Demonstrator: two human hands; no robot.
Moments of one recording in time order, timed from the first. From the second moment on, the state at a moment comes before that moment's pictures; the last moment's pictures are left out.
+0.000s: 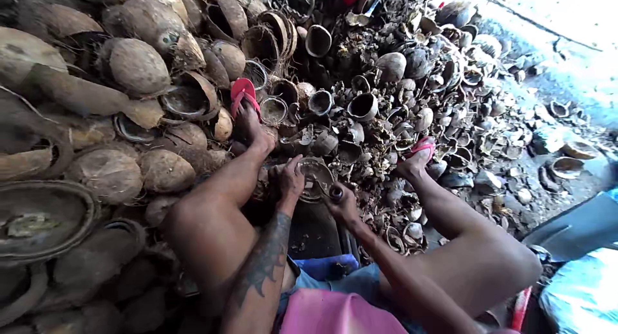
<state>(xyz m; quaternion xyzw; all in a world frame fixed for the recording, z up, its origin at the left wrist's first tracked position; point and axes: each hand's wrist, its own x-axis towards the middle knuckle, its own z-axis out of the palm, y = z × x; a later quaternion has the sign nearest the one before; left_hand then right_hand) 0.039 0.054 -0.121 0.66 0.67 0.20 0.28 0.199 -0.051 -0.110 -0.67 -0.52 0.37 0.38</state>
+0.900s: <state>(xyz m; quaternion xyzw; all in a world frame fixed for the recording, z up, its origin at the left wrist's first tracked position) 0.037 0.034 -0.124 0.67 0.65 0.23 0.28 0.249 0.006 -0.122 -0.71 -0.36 0.46 0.39</state>
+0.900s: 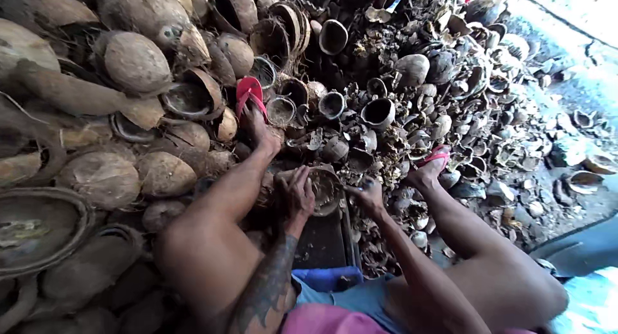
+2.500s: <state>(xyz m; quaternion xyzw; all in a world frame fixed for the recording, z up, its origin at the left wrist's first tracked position) 0.016 0.100 -0.147 0.75 0.53 0.28 0.29 0.244 -0.014 -0.122 -0.62 -0.39 0.34 0.59</state>
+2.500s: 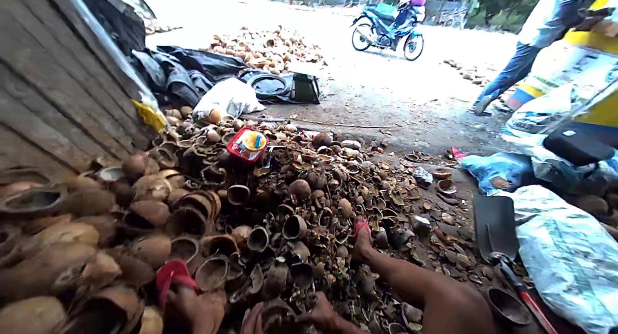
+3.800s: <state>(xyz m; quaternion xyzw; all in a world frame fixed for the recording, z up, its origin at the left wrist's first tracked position) 0.039 0.056 -0.137 0.68 0.64 0.27 0.25 0.227 -0.011 -0.108 -0.72 -0.30 0.48 0.39</state>
